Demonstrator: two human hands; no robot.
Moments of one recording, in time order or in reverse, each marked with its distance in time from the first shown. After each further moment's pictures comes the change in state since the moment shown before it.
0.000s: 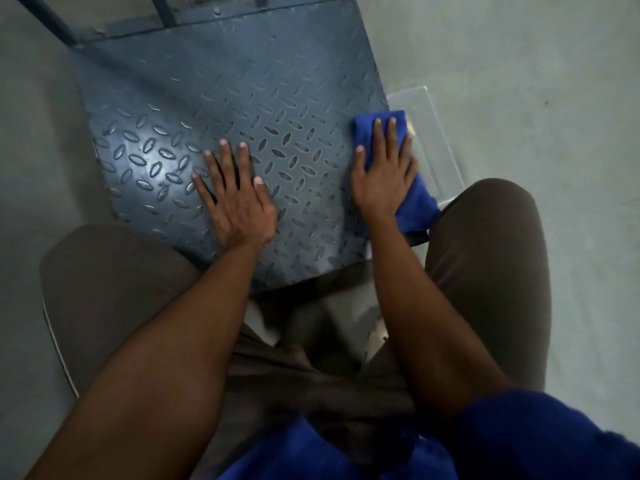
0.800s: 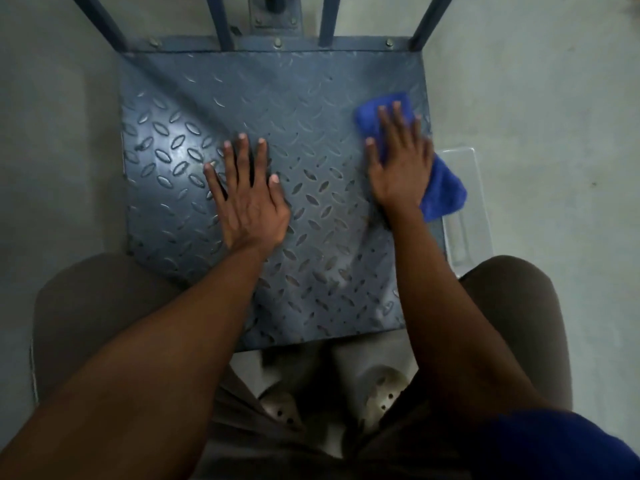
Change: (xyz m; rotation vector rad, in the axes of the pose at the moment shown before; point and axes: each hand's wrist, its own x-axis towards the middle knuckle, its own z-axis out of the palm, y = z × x) left_hand -0.022 0.019 -0.017 -0.027 -0.040 0.180; right_hand 0.002 0.043 -0.030 -0.039 0.023 -0.144
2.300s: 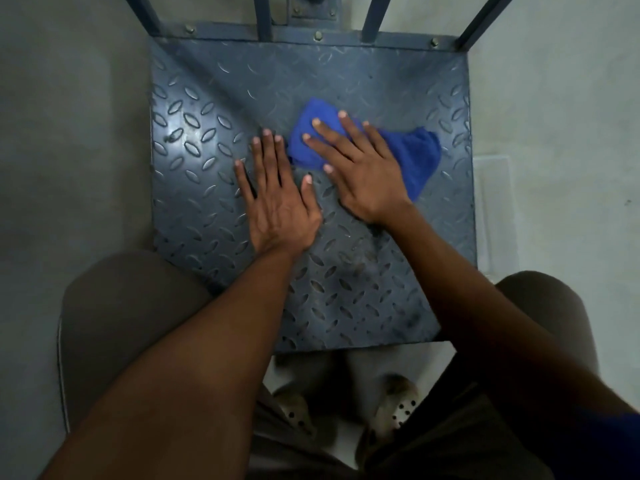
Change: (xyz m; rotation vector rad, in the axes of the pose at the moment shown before) left_hand 0.103 -0.015 0.017 0.056 0.145 -0.240; right_hand 0.112 -0.120 0.070 -0.027 -0.147 -0.890
